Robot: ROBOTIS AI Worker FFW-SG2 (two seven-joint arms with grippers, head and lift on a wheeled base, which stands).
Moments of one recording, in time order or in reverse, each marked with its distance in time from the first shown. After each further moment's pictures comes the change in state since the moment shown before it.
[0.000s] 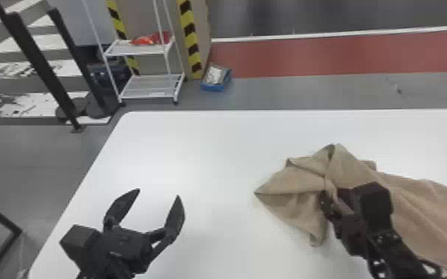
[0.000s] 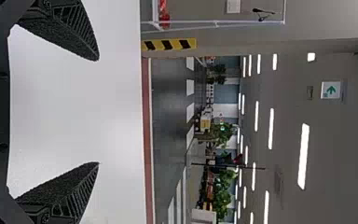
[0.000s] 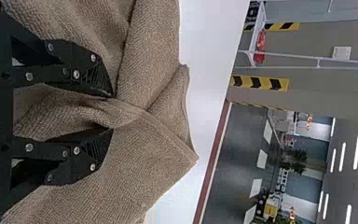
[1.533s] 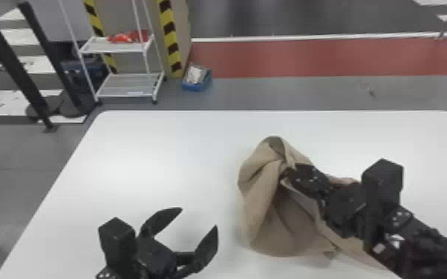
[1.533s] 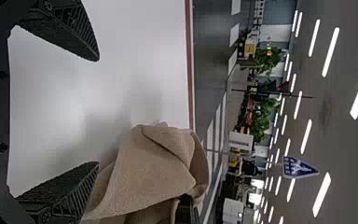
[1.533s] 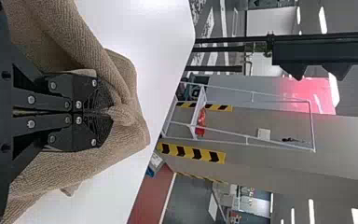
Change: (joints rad) left arm -0.033 0.000 -0.126 -0.050 -0.082 0.292 -0.259; right arm 0.031 0.000 -0.114 -0.185 -0.028 -0.113 0.491
